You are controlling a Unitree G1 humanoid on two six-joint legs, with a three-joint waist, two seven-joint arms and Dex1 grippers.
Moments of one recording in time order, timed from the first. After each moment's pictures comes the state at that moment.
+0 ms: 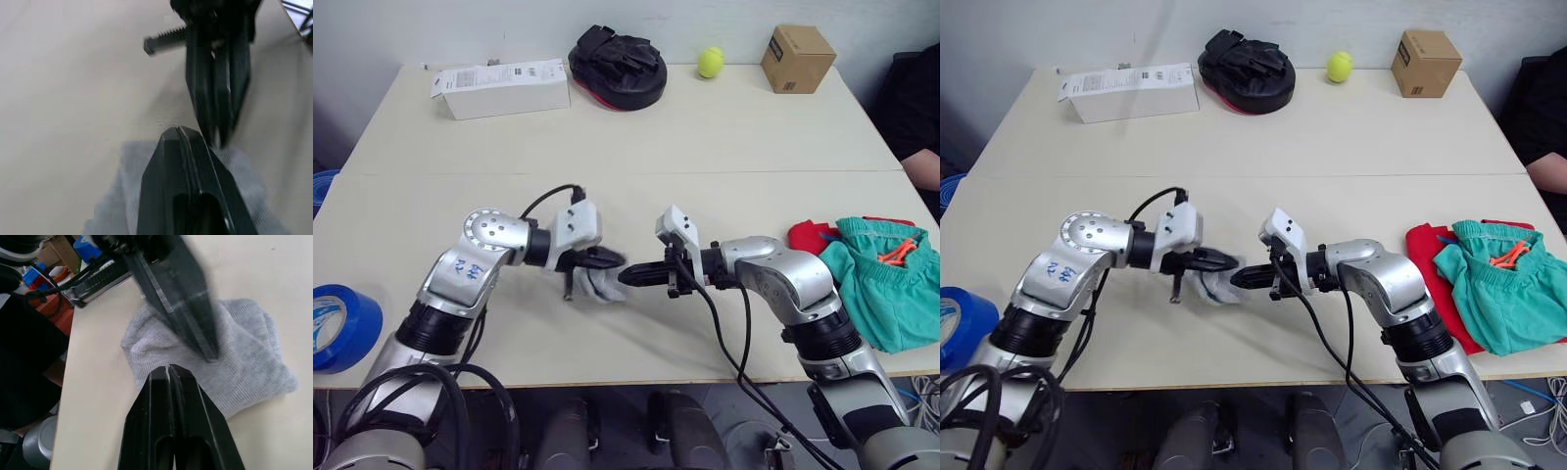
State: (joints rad) left arm -0.60 0.72 -0.26 -0.09 -0.25 0.45 -1.14; right arm -0.64 -0.45 0.27 -0.09 0.49 0.85 1.01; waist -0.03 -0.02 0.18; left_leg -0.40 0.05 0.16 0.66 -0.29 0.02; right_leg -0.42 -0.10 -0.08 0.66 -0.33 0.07
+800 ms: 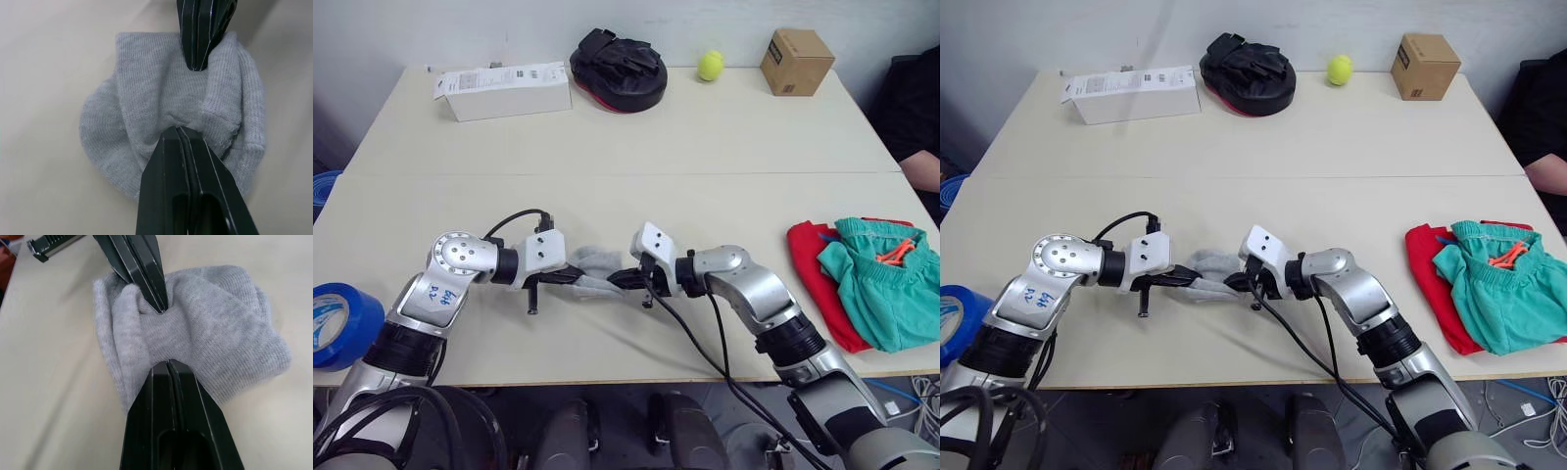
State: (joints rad) left arm -0.49 0.76 -0.22 0.02 -0.09 0.23 -1.07; right arm -0.63 -0.36 0.41 0.05 0.24 0.55 0.95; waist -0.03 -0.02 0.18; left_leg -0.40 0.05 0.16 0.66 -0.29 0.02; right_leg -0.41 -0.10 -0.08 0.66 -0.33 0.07
